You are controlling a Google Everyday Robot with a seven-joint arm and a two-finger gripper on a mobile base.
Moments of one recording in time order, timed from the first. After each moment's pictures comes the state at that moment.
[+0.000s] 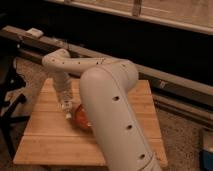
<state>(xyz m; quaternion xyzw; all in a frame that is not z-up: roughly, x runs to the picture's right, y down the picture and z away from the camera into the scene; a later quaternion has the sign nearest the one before) -0.226 0.058 0.826 -0.35 0.18 0.51 0.76</state>
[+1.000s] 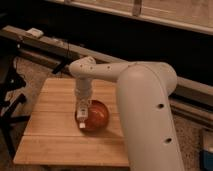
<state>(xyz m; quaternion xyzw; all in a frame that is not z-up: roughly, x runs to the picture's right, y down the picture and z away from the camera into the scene) -0.115 0.107 0.823 -0.36 0.23 0.59 0.69</state>
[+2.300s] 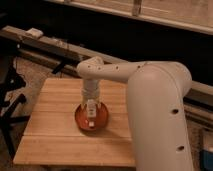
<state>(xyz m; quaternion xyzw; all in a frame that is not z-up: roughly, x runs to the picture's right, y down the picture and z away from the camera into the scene) -0.083 0.104 0.817 -0.33 0.24 0.62 0.67</state>
